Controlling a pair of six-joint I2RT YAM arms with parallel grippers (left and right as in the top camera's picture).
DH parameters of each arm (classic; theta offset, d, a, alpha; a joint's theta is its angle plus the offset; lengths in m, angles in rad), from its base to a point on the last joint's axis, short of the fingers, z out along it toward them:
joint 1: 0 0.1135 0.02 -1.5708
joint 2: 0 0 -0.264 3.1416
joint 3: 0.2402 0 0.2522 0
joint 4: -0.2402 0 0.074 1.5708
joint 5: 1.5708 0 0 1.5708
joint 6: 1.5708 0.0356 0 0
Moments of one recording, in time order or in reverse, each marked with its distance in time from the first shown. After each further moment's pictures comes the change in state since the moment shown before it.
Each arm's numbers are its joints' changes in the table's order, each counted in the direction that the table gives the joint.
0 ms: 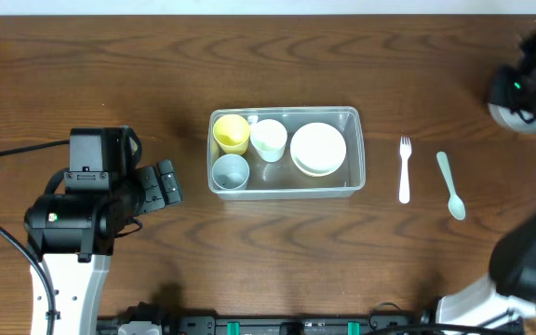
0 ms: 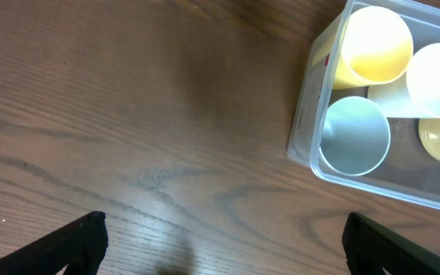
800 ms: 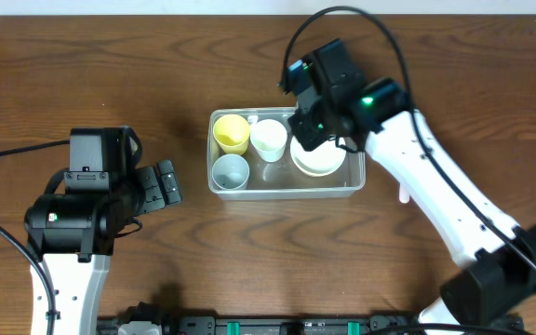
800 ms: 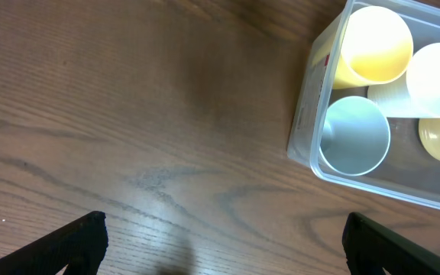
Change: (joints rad) left arm 0.000 0.000 0.000 0.000 0.000 0.000; right arm 0.830 0.017 0.003 -0.141 0.032 -0.063
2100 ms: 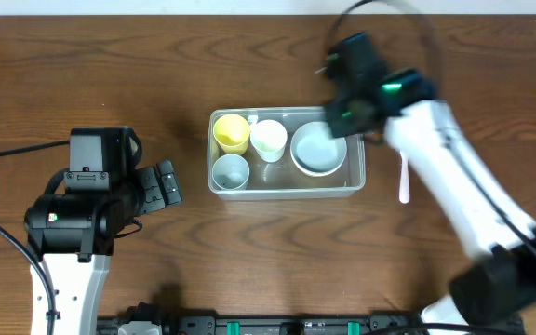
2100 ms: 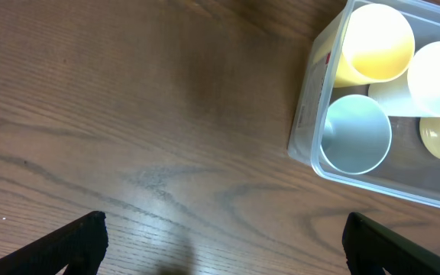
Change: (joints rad) left arm 0.000 0.000 0.000 -0.004 0.000 0.000; right arm -0.199 -0.092 -0.006 -0.087 0.137 0.249
